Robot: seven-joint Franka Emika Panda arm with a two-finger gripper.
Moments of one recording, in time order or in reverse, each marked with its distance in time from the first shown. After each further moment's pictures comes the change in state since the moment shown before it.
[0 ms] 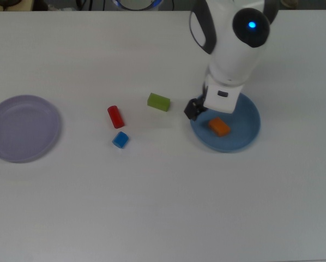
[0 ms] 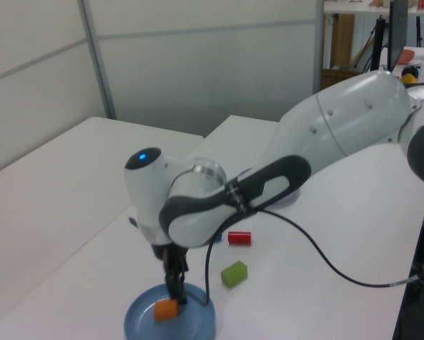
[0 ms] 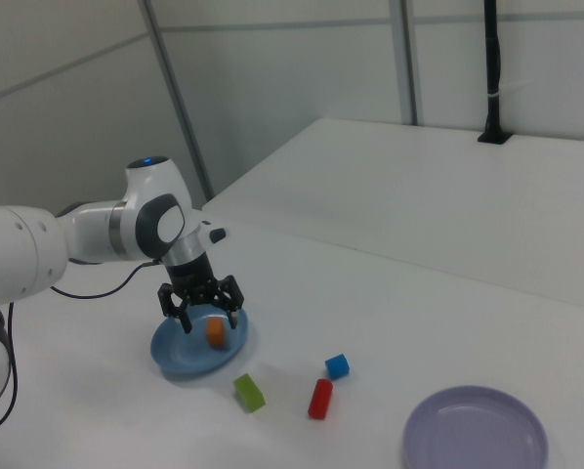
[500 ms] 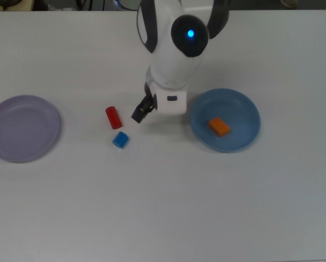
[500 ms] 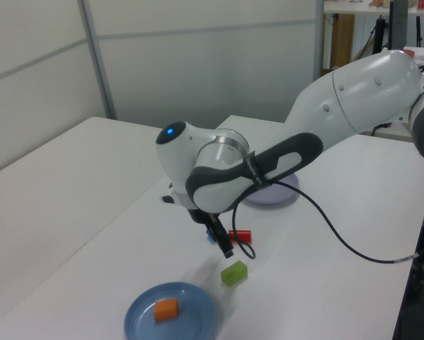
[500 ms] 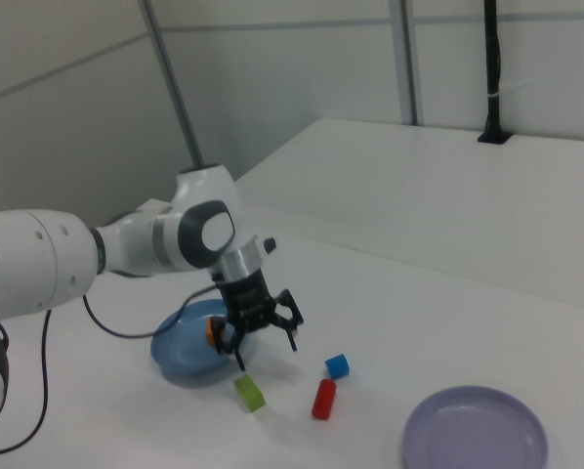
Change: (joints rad) arm -0.169 -0.051 -0.006 -0.097 -0.162 -0.060 -0.464
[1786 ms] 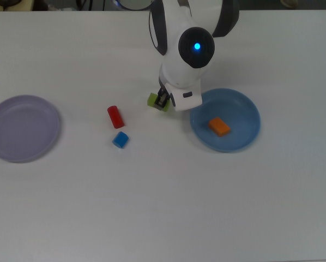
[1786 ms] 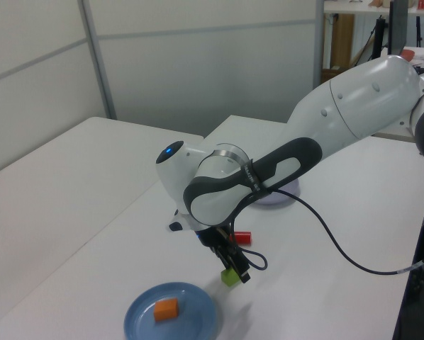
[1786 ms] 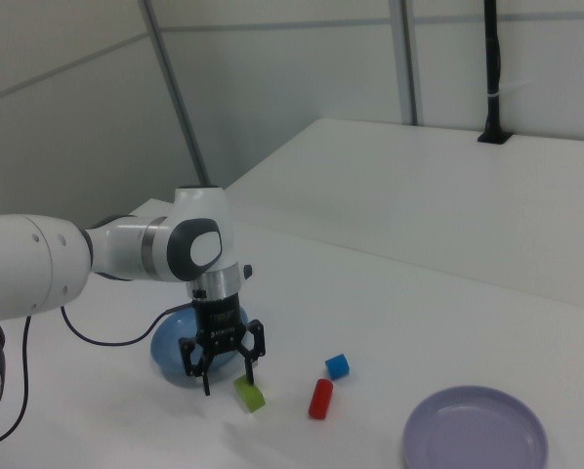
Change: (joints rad) arm 0.032 -0.005 0.020 -0.041 0.156 -0.114 -0.165
